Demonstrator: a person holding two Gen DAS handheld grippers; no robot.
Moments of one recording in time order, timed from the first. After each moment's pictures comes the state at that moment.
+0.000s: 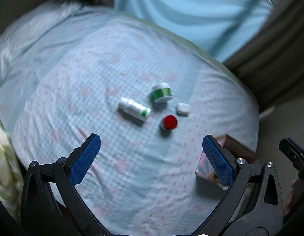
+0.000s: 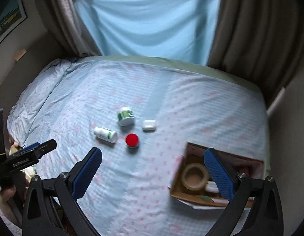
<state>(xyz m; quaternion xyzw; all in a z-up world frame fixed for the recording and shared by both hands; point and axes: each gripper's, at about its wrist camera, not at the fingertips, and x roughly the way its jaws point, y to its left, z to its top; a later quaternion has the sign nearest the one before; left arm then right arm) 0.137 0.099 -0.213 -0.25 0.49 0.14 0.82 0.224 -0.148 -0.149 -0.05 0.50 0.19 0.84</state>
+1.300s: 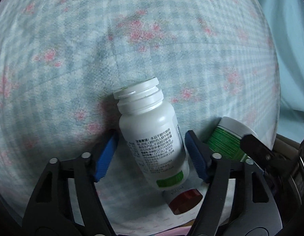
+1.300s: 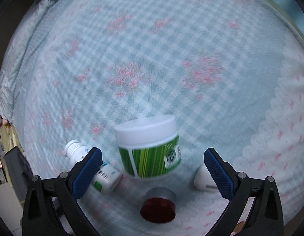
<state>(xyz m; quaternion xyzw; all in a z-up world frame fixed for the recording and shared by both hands) 0.283 0.172 -0.507 -0.53 0.52 0.31 0.60 0.450 0.068 -0.450 -0.14 0.71 0.28 0.63</state>
